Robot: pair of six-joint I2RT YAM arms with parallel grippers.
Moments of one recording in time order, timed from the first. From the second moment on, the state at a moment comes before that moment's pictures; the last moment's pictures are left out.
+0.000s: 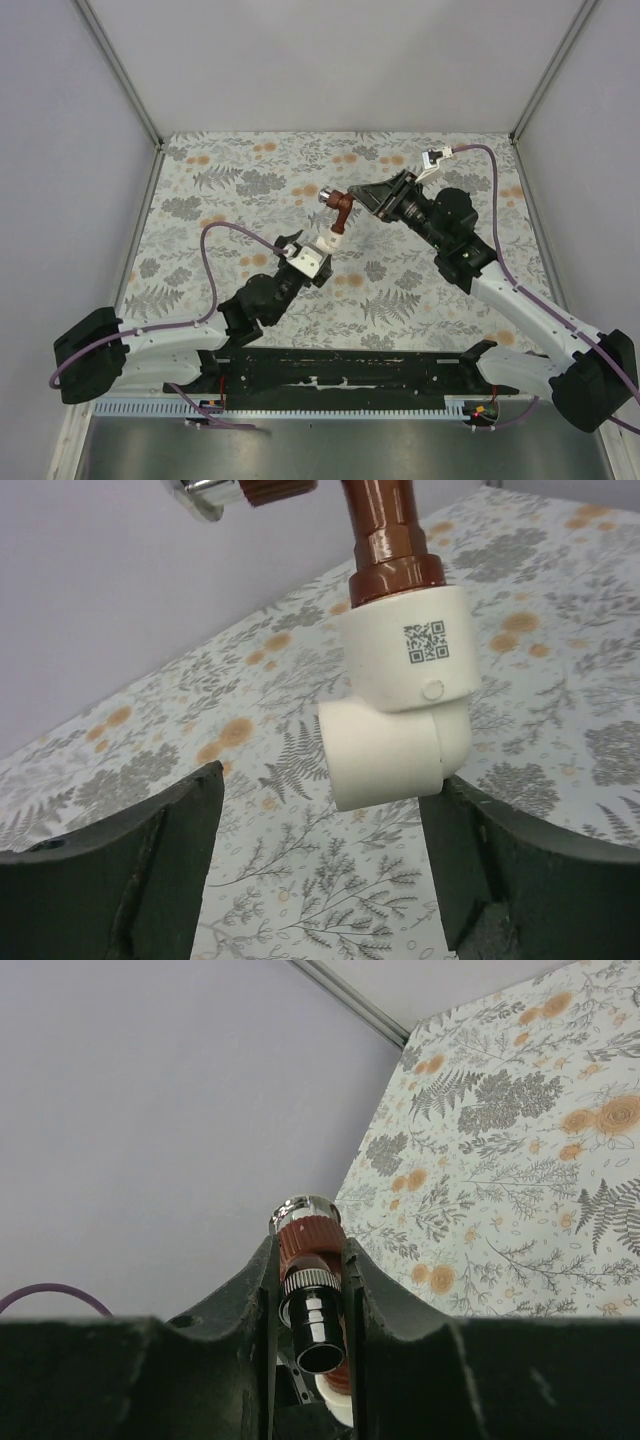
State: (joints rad) left arm -1.10 1.13 0.42 0.78 -0.59 0.35; right arm 0.57 1.11 0.86 0.30 -0.16 0.91
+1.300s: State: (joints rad) left arm -0.73 1.24 0.26 1.25 0.30 -0.30; right arm 0.57 1.18 0.89 0.48 -0.47 0.97
